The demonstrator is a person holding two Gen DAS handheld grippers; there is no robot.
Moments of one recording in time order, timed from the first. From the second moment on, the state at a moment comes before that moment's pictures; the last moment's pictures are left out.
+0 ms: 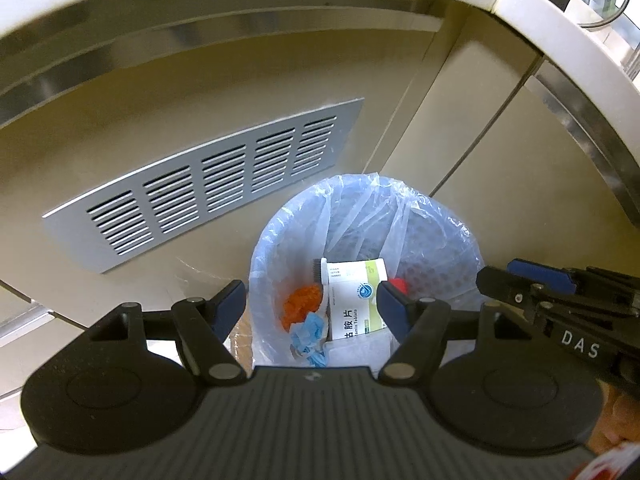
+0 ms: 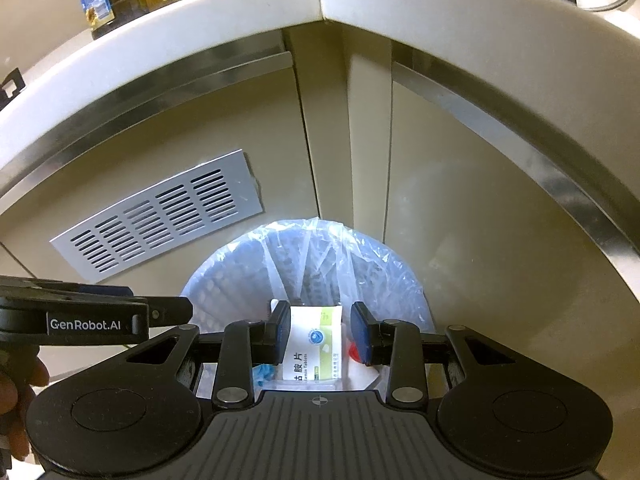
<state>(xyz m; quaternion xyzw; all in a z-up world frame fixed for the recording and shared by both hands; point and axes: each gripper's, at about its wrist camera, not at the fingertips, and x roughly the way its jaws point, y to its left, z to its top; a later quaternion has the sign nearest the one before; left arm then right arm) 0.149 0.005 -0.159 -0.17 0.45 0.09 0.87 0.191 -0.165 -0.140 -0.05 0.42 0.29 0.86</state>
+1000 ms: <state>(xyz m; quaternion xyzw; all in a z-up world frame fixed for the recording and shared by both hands) 0.095 -0.003 -0.091 -0.13 0.41 0.16 0.89 0.150 -0.202 -0.093 -0.06 0.39 0.35 0.85</state>
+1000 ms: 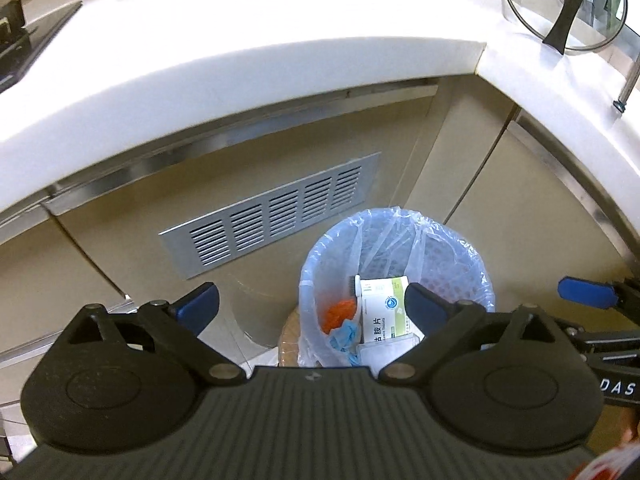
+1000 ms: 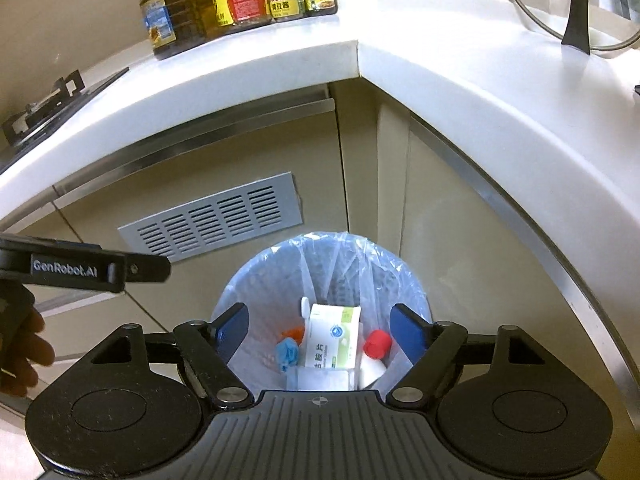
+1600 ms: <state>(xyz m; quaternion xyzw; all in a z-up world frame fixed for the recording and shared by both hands) 0.049 0.000 -0.027 -0.11 0.38 0.06 0.92 0.070 -0.219 -0.032 0.00 0.36 0.20 0.91</state>
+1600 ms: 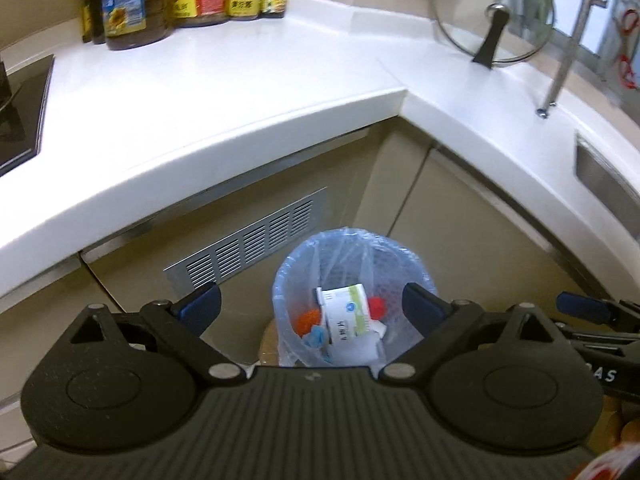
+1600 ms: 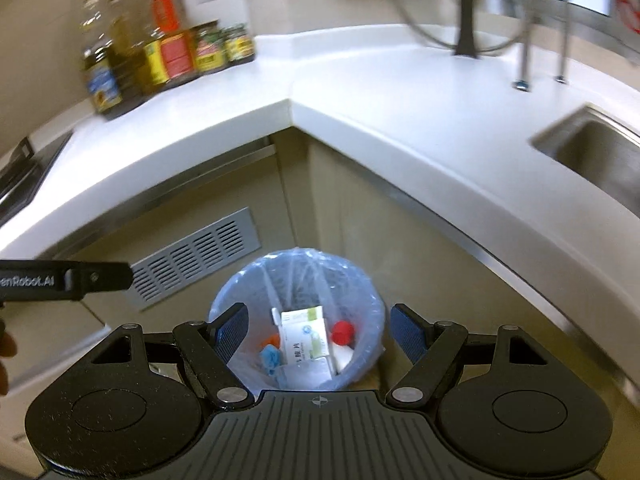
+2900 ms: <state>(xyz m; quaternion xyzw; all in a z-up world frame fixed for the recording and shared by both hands) 0.011 0.001 0.025 -0.08 0.33 0.04 0.94 0.014 -0.206 0.028 0.00 0.31 0.15 0.94</state>
